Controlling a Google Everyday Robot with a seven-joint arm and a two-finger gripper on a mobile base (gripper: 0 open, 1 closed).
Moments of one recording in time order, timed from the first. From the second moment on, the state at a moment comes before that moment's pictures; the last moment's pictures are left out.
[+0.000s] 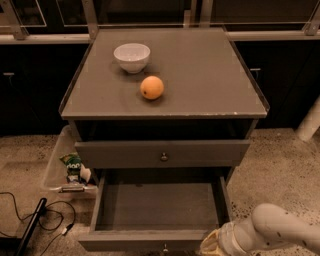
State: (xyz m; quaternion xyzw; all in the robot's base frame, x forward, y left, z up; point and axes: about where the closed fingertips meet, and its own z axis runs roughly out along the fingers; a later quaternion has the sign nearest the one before) arm 0.347 -0.174 0.444 -0.56 0.77 0.24 0.19
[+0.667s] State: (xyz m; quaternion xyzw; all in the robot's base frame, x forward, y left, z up) arm 0.334 -0.161 0.421 -0.58 0.74 0.22 0.25
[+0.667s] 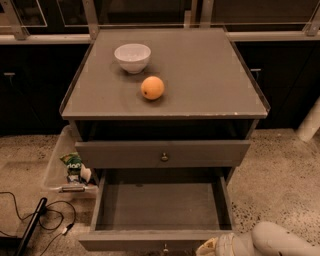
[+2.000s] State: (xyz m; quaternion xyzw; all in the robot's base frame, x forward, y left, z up) arm 0.361 -0.176 0.388 -0.57 0.76 0.17 0.26
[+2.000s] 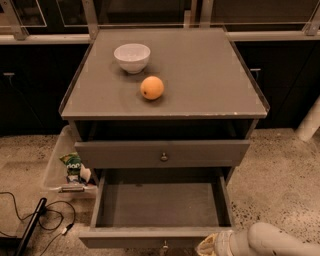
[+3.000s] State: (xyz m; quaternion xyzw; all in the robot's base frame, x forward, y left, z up) arm 0.421 -0.173 0.424 -0.59 0.74 0.12 0.32
